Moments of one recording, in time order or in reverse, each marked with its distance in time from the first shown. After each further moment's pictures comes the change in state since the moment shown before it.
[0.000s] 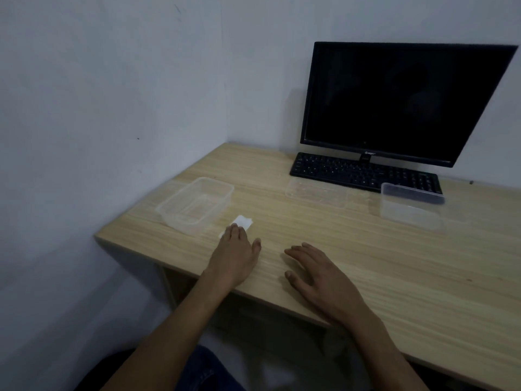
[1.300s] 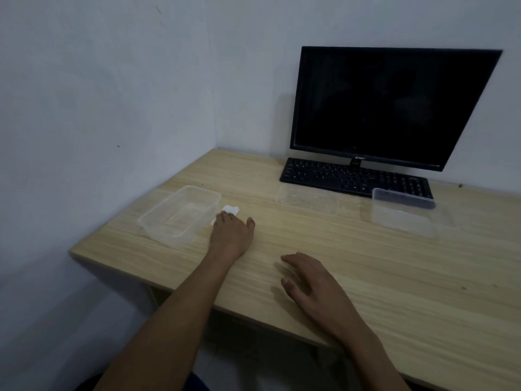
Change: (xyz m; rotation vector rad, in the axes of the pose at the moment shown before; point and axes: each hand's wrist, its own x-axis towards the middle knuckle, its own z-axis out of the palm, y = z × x) left_hand 0.088 0.013 -0.003 0.027 0.075 -0.142; right_hand -0.001 0.003 -0.002 0.164 0.086 0.046
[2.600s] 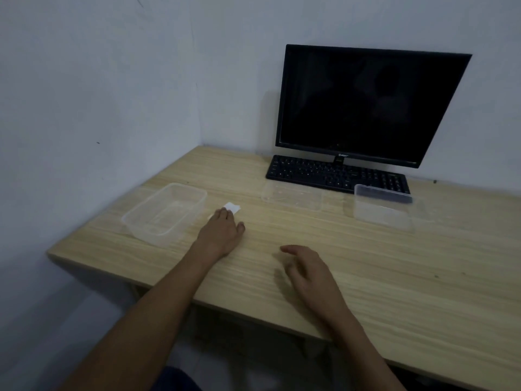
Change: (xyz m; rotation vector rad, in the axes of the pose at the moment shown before) left_hand -0.001 -0.008 0.001 0.027 -0.050 0.241; right_hand 0.002 0.013 -0.002 0.148 0.188 0.067
